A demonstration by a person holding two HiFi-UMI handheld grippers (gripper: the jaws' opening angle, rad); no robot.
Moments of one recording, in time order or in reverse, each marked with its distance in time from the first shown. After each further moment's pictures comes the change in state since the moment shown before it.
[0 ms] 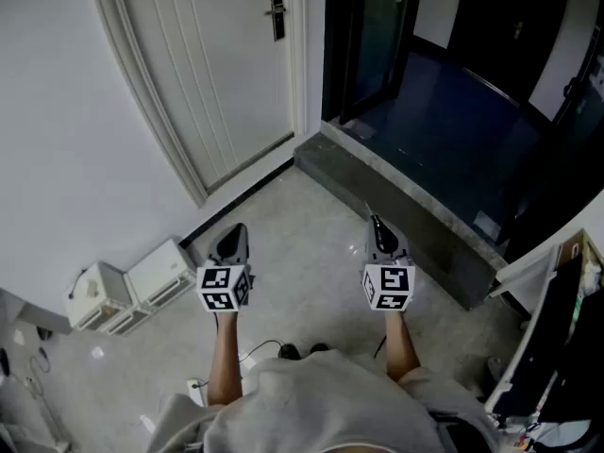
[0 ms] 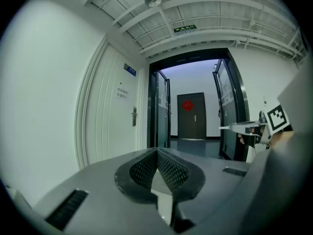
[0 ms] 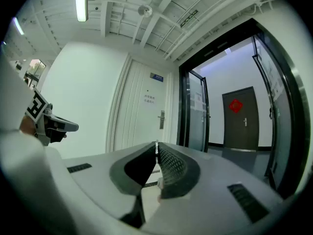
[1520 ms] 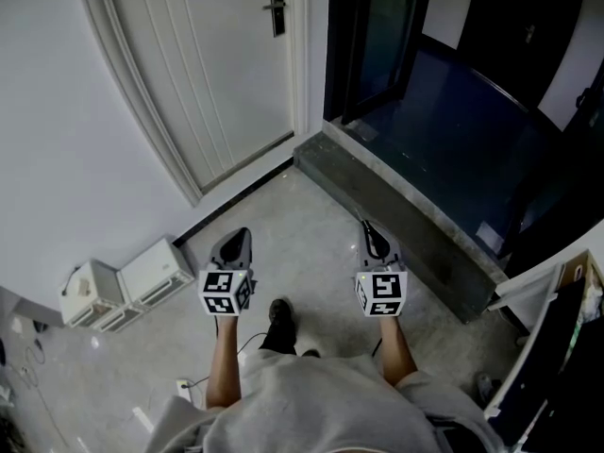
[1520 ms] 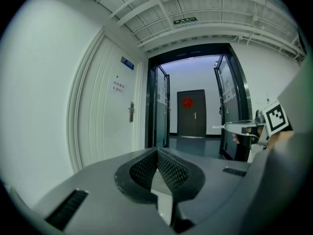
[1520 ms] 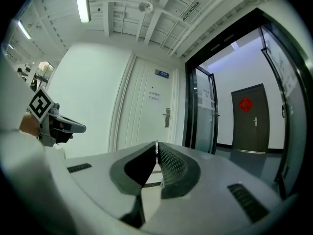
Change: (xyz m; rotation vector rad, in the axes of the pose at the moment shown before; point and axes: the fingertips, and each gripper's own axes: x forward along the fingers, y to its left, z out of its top) left arm 0.074 -0.027 -0.022 -0.006 0.031 0.001; right arm 0.063 -0.029 -0.026 -0.028 -0.003 0.104
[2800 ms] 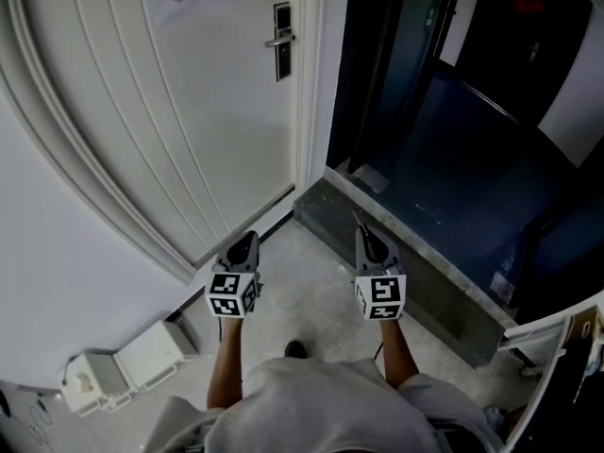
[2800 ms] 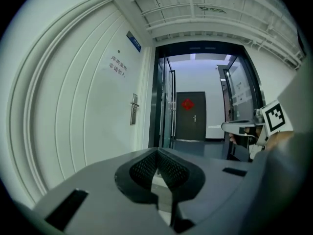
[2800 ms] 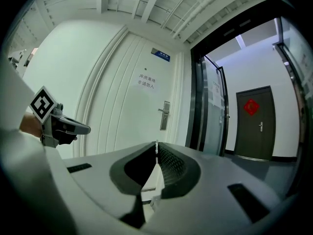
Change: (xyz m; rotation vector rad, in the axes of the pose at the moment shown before) left arm 0.386 0.231 0.075 -0.018 -0.014 -0.129; right arm 0.436 -0.038 0.028 -0.047 0.033 -0.060
